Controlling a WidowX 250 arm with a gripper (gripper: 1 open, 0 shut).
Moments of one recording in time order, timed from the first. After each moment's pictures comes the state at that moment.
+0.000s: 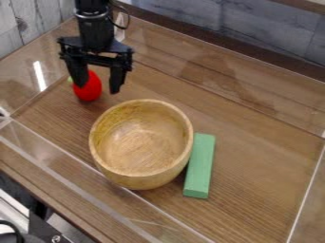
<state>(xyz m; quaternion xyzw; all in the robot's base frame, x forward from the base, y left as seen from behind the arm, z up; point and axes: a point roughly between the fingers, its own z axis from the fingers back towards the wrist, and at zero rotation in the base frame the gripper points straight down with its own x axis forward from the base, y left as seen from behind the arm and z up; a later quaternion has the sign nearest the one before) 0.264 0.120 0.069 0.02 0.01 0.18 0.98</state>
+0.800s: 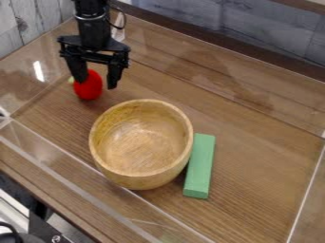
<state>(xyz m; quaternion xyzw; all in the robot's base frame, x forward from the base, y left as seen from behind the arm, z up) 0.281 0.147 0.054 0.03 0.00 0.19 0.98</state>
